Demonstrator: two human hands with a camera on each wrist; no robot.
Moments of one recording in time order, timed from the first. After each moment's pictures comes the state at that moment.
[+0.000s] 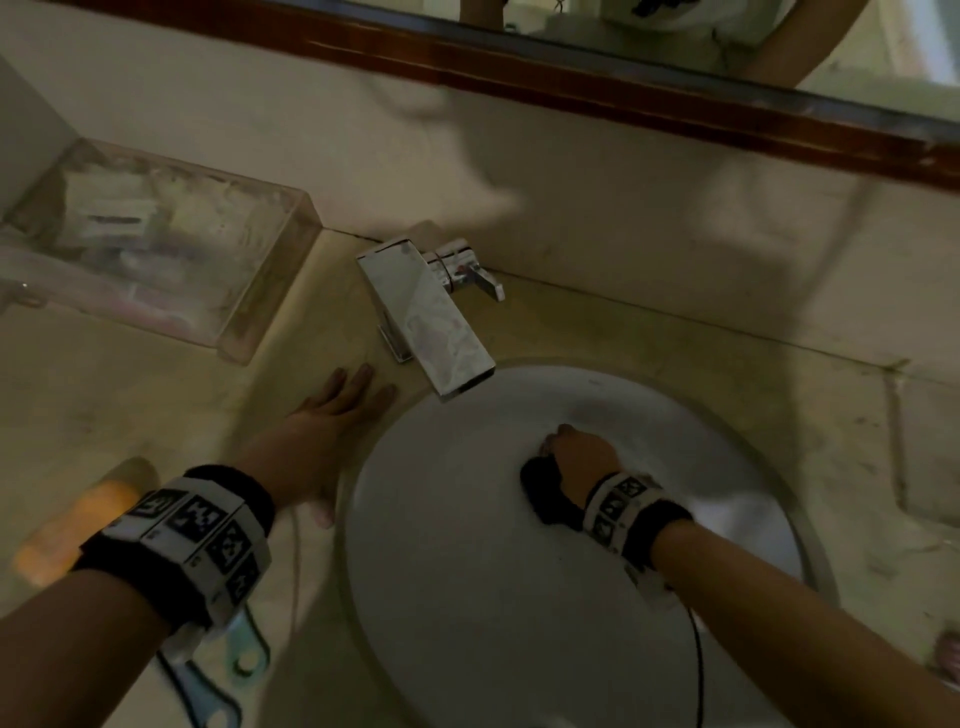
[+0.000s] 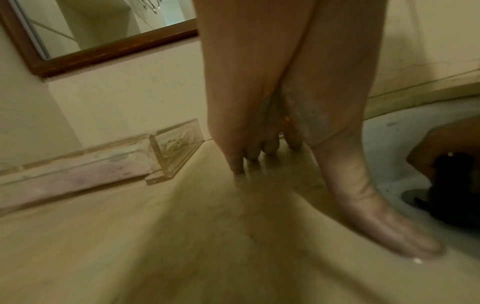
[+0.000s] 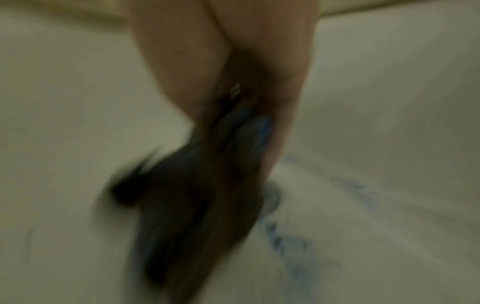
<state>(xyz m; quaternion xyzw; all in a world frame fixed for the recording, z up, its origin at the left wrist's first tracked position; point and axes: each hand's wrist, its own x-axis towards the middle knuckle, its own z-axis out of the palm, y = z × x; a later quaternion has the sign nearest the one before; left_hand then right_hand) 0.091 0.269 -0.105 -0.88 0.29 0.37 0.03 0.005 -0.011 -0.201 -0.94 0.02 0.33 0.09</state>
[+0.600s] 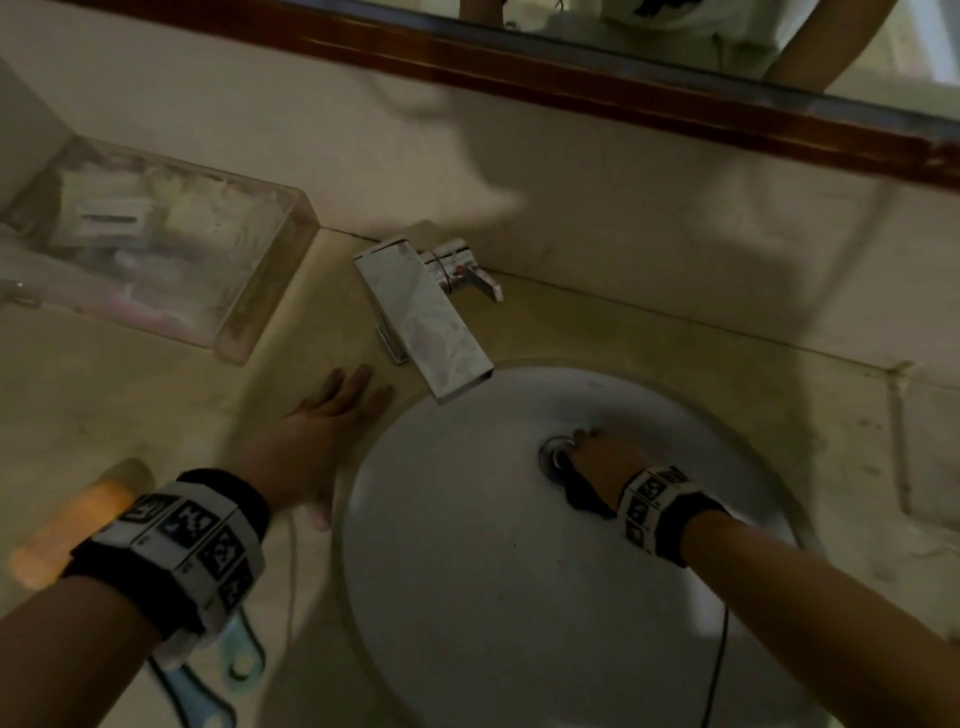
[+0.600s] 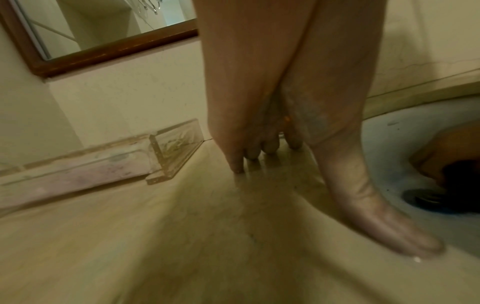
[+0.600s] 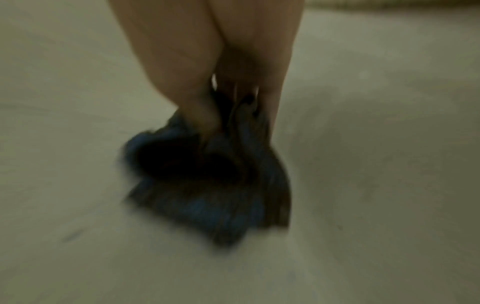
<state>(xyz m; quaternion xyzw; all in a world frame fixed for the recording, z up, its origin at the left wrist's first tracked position) 0.089 0.266 -0.102 -0.88 0.28 0.38 0.05 0.005 -0.042 -0.203 -0.91 -0.08 0.40 -0.07</state>
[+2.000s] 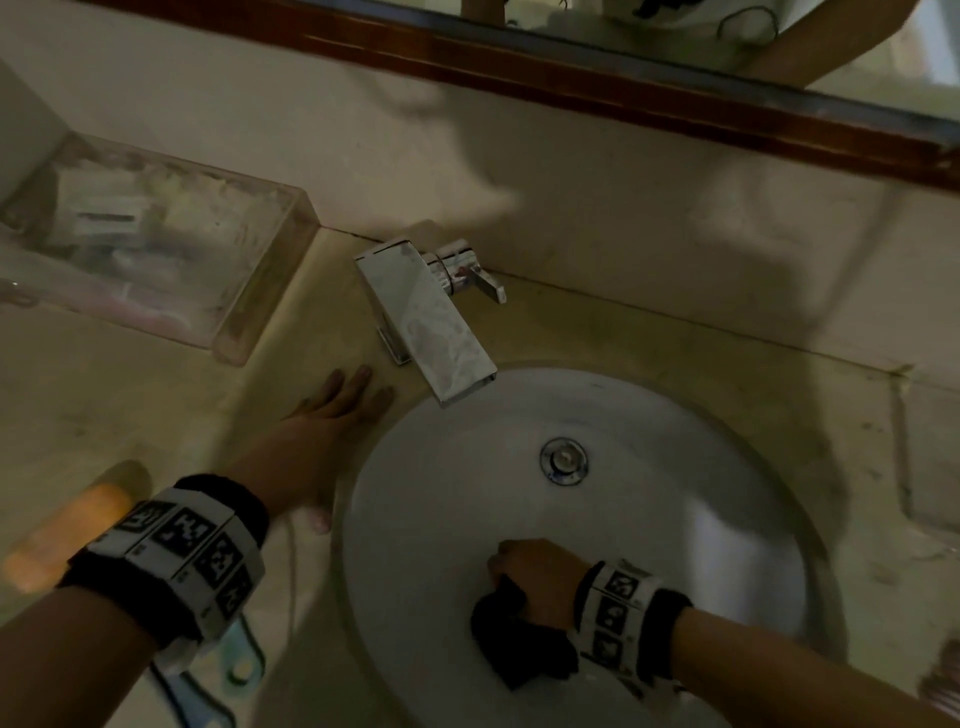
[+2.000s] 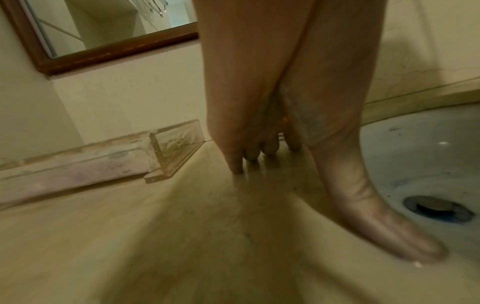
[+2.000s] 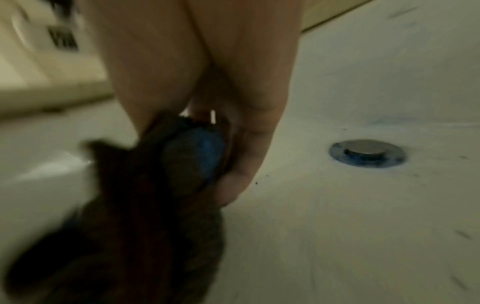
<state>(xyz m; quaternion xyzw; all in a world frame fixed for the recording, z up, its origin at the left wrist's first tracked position) 0.090 0.269 -0.098 -0.87 0.29 0.39 0.01 -0.060 0.044 -0.184 -0.85 -0.14 0.47 0.21</state>
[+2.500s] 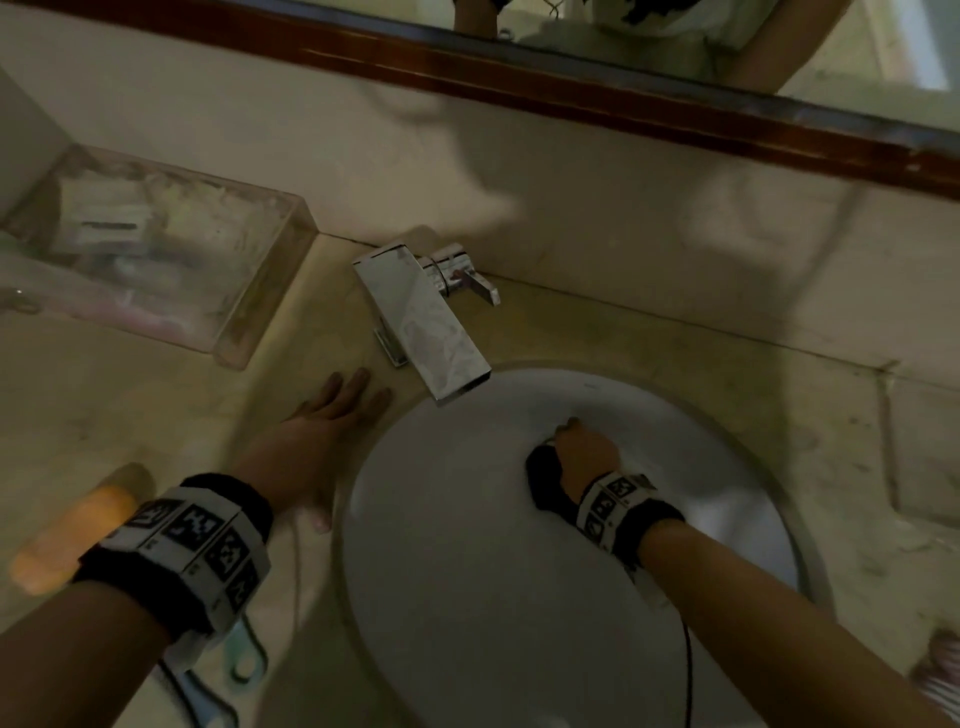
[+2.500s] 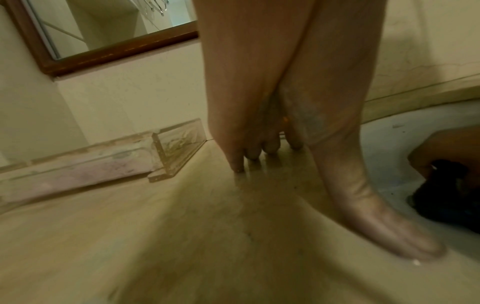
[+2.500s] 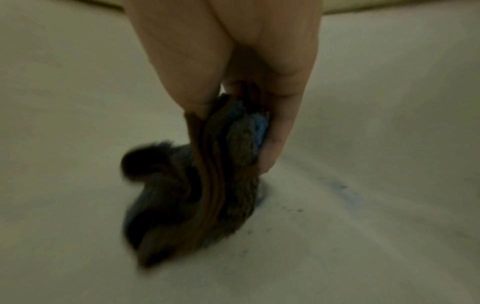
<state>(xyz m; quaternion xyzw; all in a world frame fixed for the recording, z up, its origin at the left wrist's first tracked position) 0.088 0.267 -0.101 -0.88 0.28 0.37 0.04 0.007 -0.012 -0.199 -0.94 0.09 0.32 0.07</state>
